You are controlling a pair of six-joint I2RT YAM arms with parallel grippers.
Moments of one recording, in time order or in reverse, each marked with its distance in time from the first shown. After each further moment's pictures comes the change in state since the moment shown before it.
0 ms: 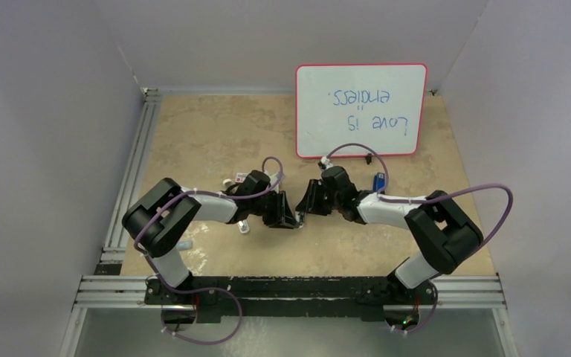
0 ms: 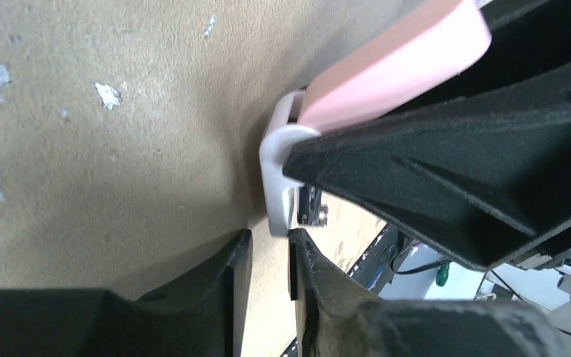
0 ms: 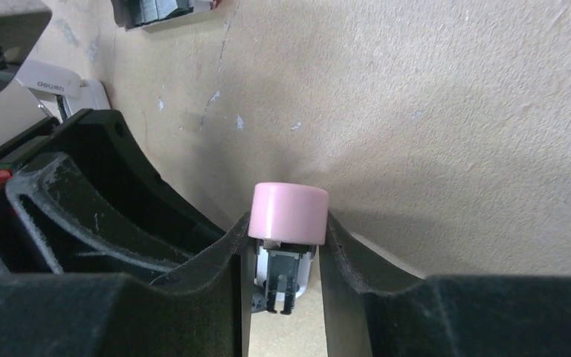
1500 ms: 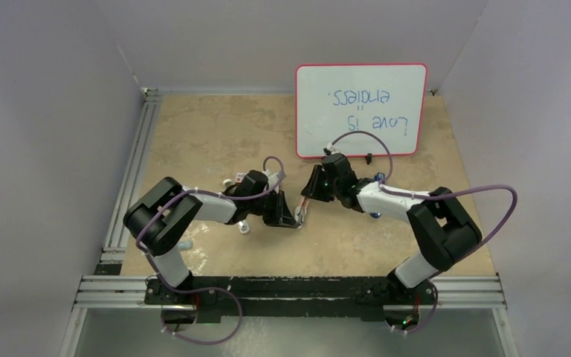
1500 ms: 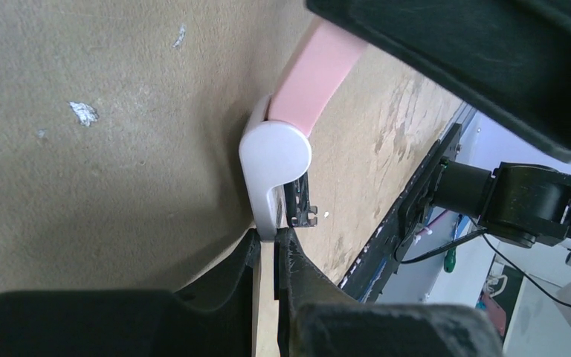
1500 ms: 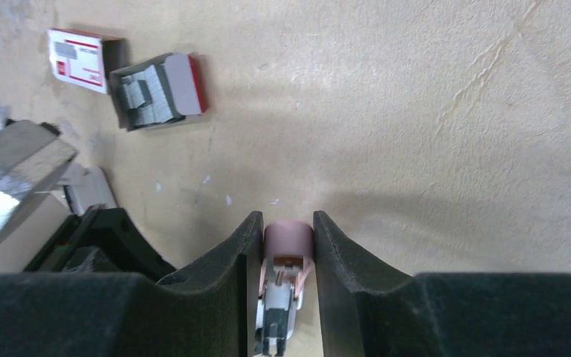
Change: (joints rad) left arm 0.010 0.004 -0.027 0.070 0.029 0.045; right arm -0.041 0.000 0.137 -0.139 0.149 -0.010
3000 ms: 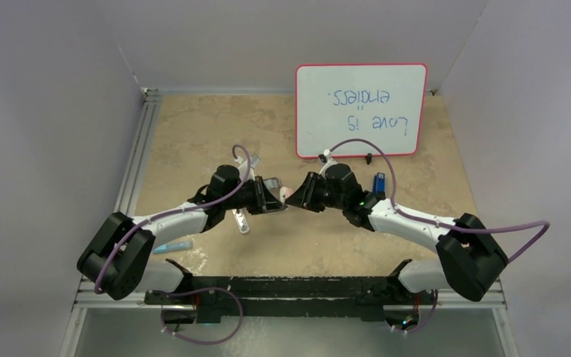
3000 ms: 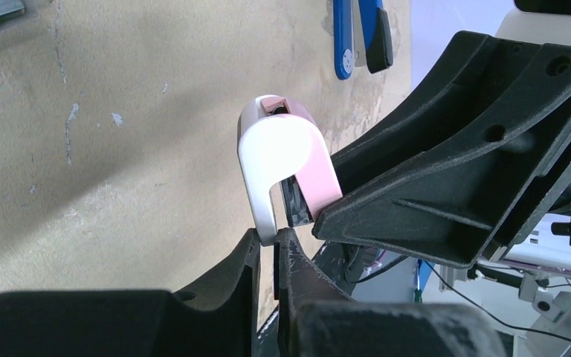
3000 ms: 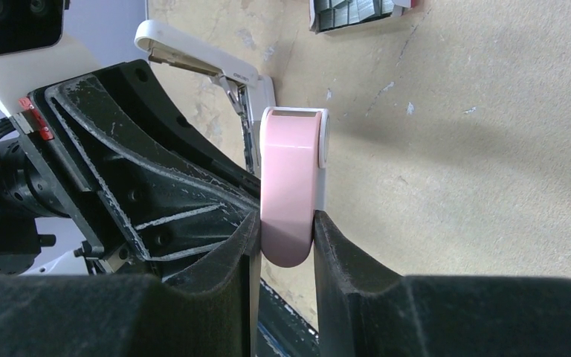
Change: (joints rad) left arm 0.121 -0.381 -0.124 -0.012 -0.023 -0.079; right arm 0.134 -0.218 -0.109 0.122 -0.171 0.201
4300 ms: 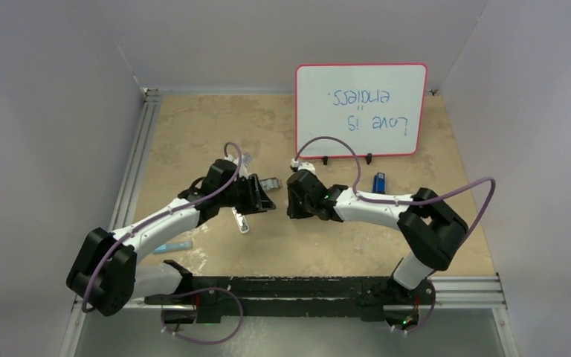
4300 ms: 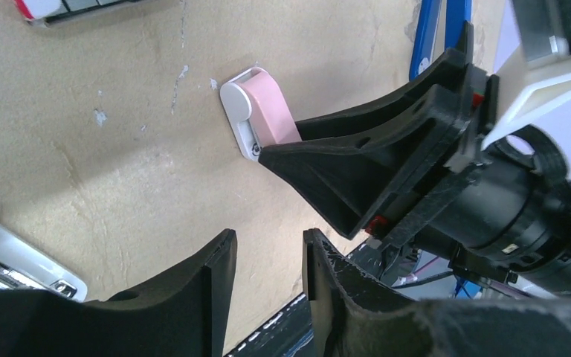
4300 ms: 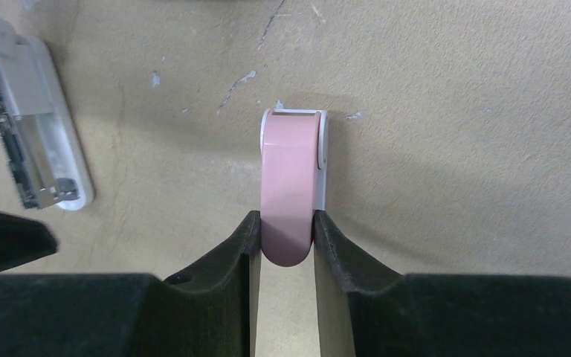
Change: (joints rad) left arm 0.021 -0.125 0.120 -0.449 -0.154 0.087; right arm 0.161 0.303 0.258 -0.357 0.387 -0.298
